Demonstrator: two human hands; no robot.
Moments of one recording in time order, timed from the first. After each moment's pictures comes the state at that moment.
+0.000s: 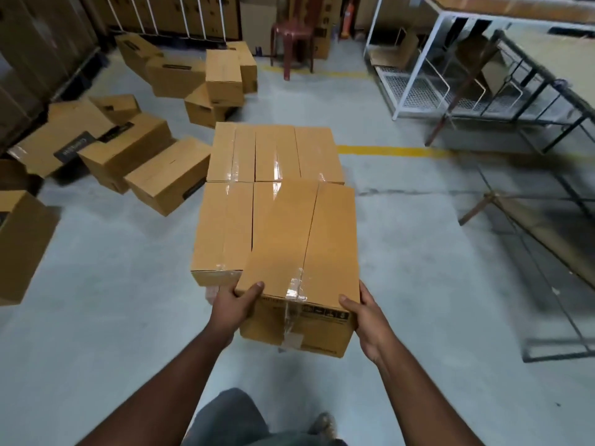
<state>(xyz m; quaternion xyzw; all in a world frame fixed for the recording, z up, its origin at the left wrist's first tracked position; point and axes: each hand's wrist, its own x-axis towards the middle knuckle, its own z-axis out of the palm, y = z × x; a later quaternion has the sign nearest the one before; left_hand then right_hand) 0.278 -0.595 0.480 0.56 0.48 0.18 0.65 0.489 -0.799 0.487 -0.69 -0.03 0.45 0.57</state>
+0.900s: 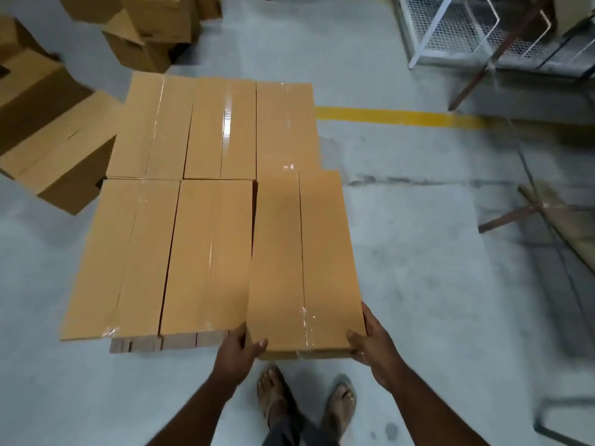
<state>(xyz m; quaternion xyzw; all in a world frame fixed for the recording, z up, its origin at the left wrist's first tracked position) 0.670 -0.506 0.241 0.56 0.53 -0.01 0.64 0.913 -0.688 0.254 -0.72 0.00 0.52 0.46</state>
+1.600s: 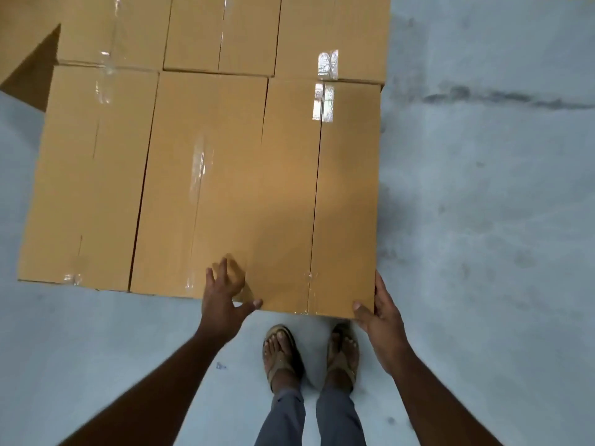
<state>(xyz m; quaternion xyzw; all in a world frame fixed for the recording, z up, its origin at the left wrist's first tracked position) 0.690 -0.464 0.026 0.70 0.57 -0.10 0.41 0.949 -0.655 0.027 -0.73 -0.03 0.55 0.41</state>
